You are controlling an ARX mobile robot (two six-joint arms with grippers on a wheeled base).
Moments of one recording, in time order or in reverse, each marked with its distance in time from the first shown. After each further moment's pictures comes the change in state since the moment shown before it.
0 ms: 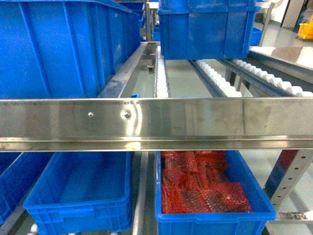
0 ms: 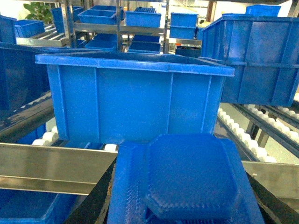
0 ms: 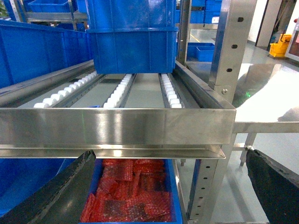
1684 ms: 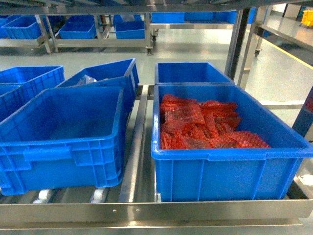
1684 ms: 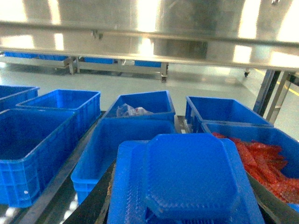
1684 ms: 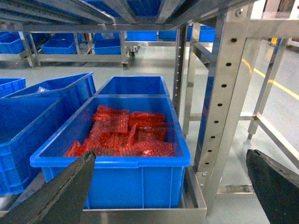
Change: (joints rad) left arm 0.000 0.000 0.000 0.000 0.000 0.000; right arm 0.000 0.000 0.000 0.000 0.003 0.000
